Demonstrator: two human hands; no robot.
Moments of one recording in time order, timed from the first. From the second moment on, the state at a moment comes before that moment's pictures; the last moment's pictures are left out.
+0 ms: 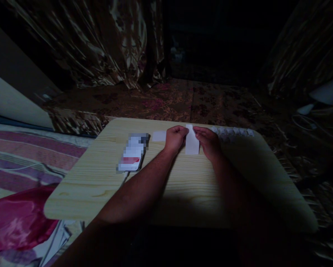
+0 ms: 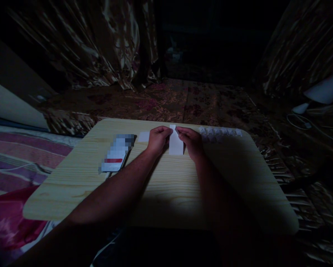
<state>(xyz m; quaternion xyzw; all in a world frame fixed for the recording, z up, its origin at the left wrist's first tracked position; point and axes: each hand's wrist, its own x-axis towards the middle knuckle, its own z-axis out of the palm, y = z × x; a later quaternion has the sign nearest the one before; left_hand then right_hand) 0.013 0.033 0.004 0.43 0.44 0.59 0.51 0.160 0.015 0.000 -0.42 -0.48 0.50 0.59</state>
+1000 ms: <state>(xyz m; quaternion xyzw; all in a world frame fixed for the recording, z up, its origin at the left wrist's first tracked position) 0.017 0.033 0.004 0.44 0.46 0.61 0.47 0.160 0.013 -0.003 -0.51 -0.55 0.39 0.53</state>
